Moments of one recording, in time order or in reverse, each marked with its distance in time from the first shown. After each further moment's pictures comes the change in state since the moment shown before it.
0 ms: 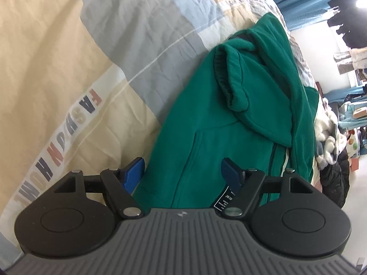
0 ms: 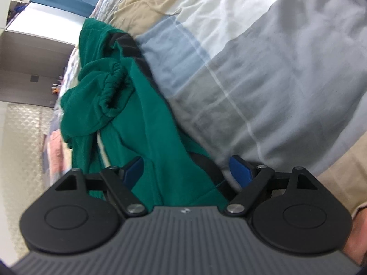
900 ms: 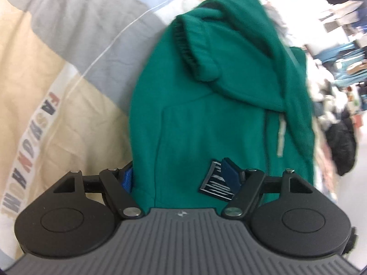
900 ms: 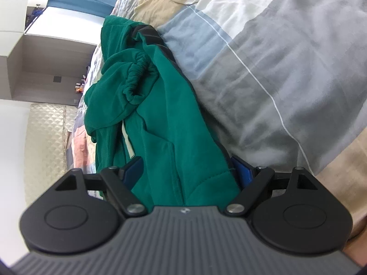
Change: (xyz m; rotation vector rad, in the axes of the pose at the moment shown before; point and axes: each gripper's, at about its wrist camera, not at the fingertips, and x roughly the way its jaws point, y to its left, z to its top) left arm 0.023 -0.034 -0.013 0.192 0.059 -0.041; right arm -0.006 -0.001 -0.019 0.017 0.000 0.128
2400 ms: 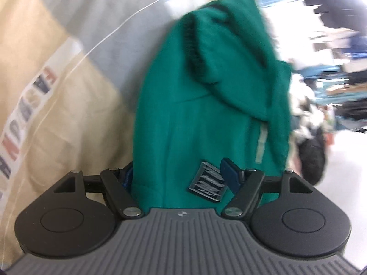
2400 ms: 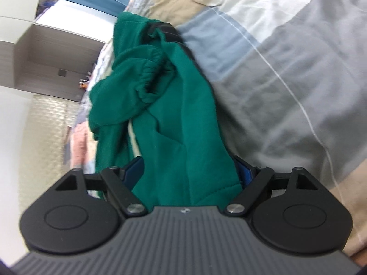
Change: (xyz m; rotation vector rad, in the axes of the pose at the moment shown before) left arm 0.013 0.036 0.007 -0.146 0.060 -0.115; right arm 0.018 0.024 -0.005 -0.095 -0.028 -0.017
